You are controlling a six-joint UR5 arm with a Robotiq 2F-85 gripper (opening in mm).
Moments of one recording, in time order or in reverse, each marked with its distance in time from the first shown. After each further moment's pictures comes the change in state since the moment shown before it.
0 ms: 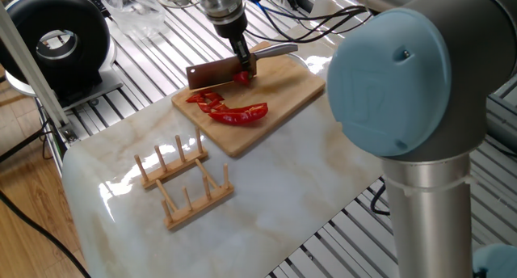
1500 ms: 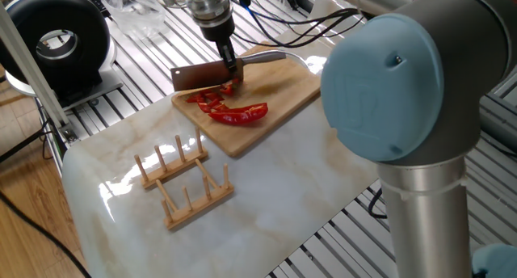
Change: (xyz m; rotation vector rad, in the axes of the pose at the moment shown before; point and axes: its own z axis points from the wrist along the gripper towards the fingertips) arm -0.032 0.002 -0.003 -0.004 -0.013 0.050
